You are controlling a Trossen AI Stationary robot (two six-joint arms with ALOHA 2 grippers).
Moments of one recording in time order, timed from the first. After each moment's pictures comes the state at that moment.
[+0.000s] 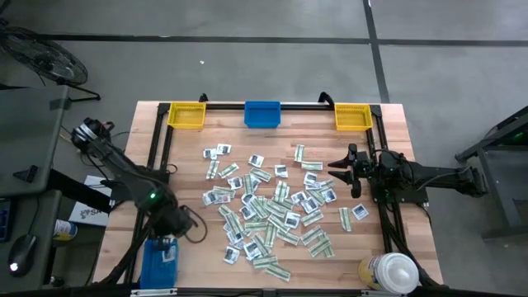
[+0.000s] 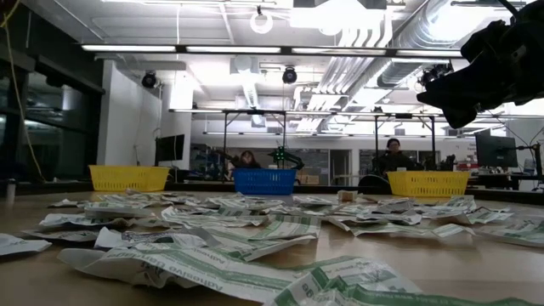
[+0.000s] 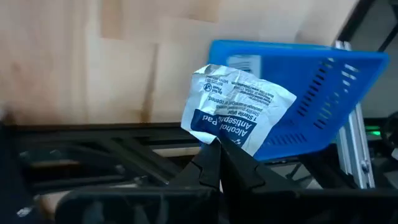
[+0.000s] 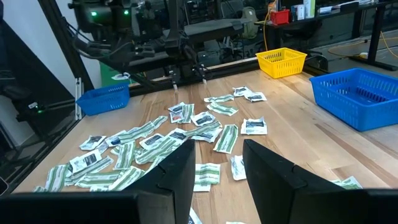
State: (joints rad) left arm -0.76 1.23 0.87 -1.07 0.42 -0.94; right arm -0.12 0.13 0.01 0.04 -0.06 0.20
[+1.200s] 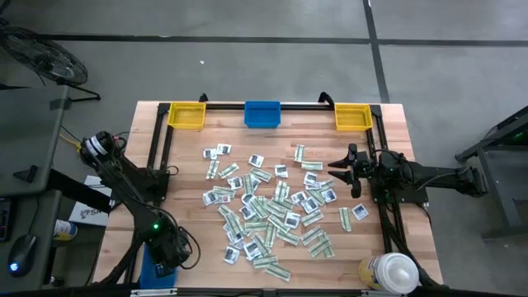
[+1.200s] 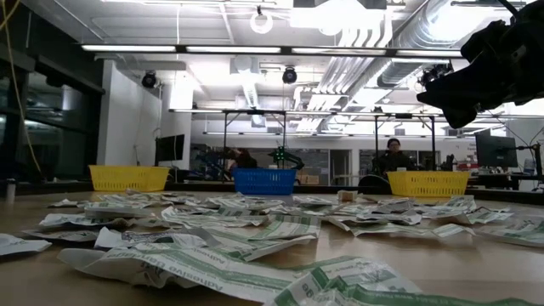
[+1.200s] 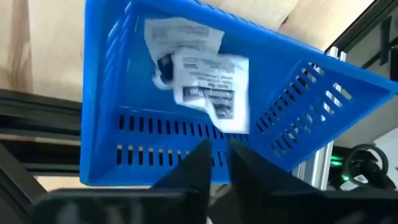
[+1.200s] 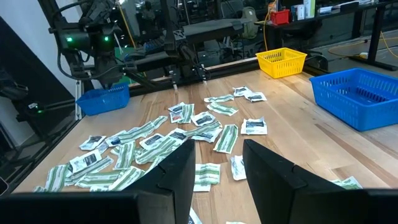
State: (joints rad) left arm -0.94 1.48 0.87 -0.75 0.53 -1.43; right arm -0.12 0.13 0.01 0.04 -0.06 0.20
